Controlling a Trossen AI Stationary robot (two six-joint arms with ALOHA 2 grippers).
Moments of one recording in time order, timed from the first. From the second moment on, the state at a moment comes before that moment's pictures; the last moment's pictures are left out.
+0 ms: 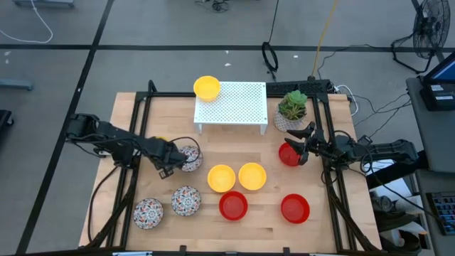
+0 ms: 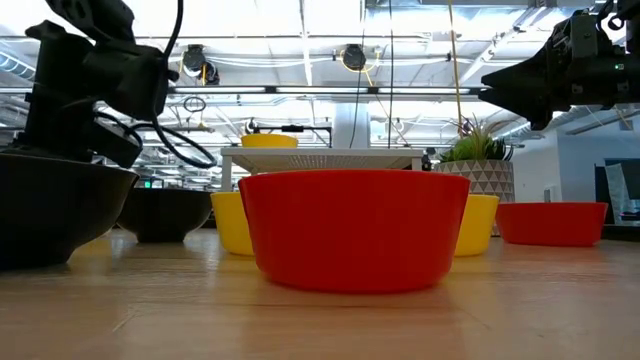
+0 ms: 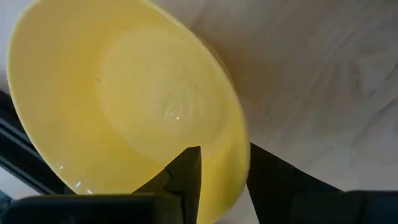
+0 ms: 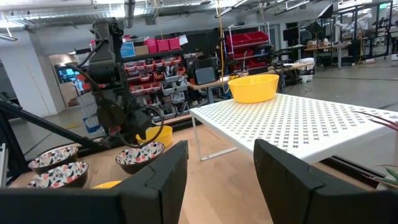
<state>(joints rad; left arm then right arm) -0.10 1.40 0.66 -1.12 -0.13 -0.67 0.05 0.16 0.01 0.25 0.39 0.14</state>
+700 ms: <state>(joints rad) -0.04 1.40 0.85 -1.19 -0.21 -0.54 0.05 0.16 0.01 0.25 0.39 0.14</state>
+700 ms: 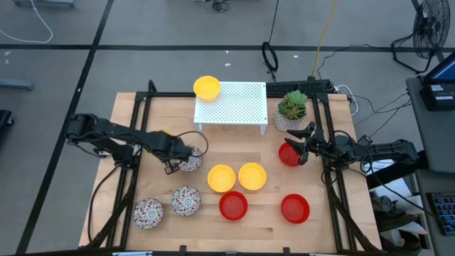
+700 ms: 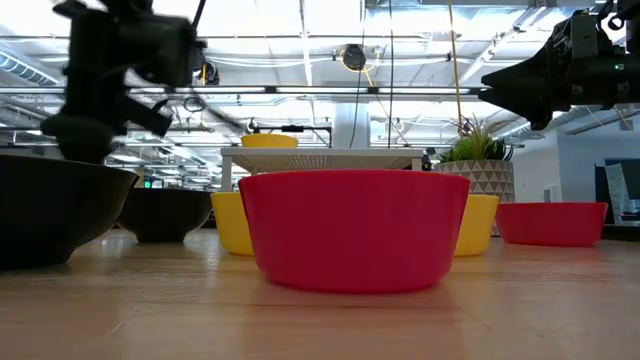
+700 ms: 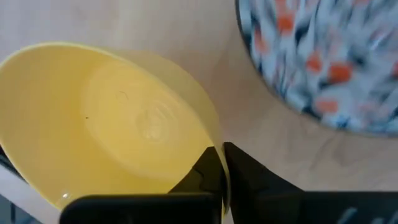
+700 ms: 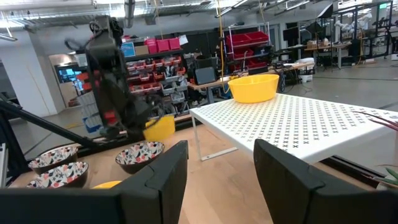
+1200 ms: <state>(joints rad) 0.06 1.40 1.31 -1.26 -0.52 -0.19 0.05 0.16 0.01 0.25 0.39 0.14</state>
